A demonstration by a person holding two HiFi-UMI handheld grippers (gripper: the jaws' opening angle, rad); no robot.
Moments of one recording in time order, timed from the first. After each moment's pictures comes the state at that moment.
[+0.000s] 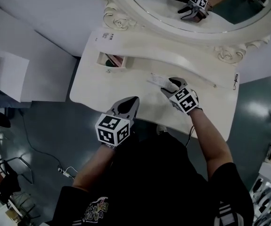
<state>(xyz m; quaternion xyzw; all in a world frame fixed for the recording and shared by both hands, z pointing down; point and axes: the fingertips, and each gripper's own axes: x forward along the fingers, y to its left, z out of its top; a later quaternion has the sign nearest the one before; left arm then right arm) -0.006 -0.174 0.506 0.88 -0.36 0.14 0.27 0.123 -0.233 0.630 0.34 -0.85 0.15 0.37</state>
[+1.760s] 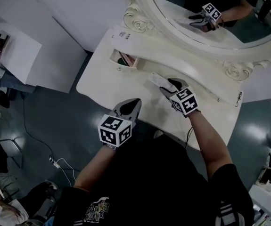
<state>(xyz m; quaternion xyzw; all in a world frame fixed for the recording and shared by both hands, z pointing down) -0.026 -0.165 0.499 0.86 -0.42 0.11 0.27 0.078 -0.256 0.590 0.31 -0.88 0.14 0.32</state>
